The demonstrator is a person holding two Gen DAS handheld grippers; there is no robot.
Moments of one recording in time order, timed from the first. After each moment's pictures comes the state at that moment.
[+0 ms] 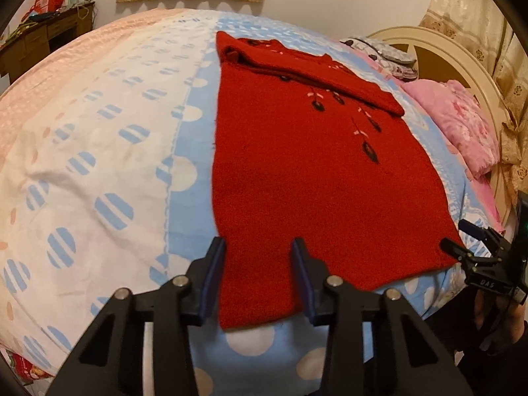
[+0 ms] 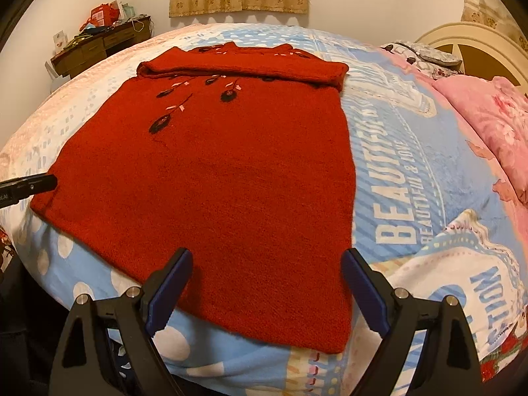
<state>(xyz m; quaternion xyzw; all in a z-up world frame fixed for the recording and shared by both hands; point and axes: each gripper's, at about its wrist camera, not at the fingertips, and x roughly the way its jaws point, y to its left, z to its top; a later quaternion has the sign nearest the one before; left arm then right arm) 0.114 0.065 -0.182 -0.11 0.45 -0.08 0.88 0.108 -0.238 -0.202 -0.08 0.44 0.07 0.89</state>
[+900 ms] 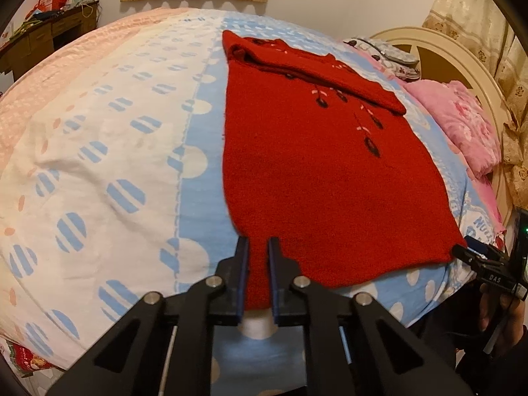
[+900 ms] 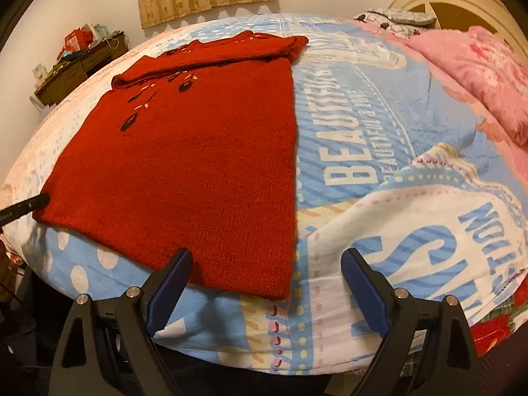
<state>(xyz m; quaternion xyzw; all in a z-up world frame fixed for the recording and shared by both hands) 0.103 0.070 -0.180 -0.10 0.45 -0.08 0.88 0.087 -0.292 -0.210 0.00 0.47 0.05 0.88</state>
